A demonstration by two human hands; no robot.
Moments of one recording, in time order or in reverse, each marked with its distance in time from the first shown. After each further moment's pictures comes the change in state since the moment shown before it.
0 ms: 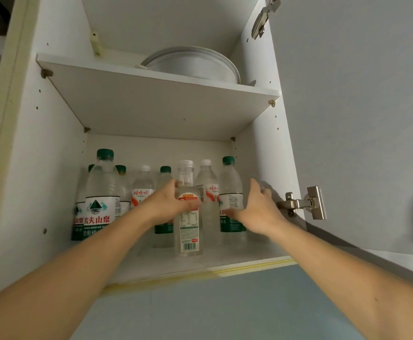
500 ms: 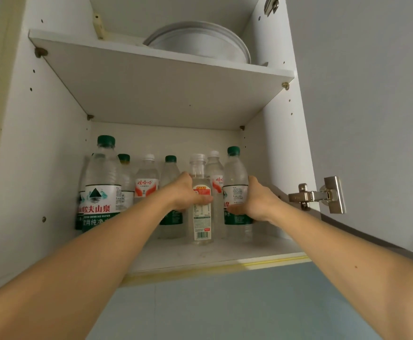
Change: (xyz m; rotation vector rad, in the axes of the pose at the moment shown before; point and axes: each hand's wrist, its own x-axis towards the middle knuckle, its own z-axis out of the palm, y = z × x) left_hand 0.048 -0.005 0.022 0.159 -0.018 -0.125; right_hand 0.044 0.011 0.019 -0.030 -0.159 0.018
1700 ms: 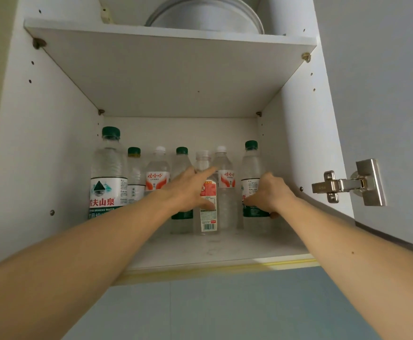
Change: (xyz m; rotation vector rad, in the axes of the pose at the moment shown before) left_hand 0.018 -0.027 0.010 0.636 0.159 0.193; right_hand 0.041 0.016 0.020 -0.072 0.018 0.060
